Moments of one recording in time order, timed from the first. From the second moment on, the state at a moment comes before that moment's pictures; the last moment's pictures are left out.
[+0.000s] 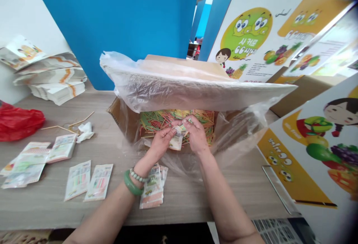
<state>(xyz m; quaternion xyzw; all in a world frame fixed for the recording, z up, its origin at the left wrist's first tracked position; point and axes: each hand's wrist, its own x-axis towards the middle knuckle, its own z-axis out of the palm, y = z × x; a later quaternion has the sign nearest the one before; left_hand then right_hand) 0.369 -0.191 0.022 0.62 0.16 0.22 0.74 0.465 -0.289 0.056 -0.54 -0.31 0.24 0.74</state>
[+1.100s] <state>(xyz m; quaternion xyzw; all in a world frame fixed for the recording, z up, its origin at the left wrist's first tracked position) 0.296 -0.195 0.049 0.51 0.19 0.23 0.81 0.408 -0.301 0.030 -0.66 -0.35 0.24 0.62</state>
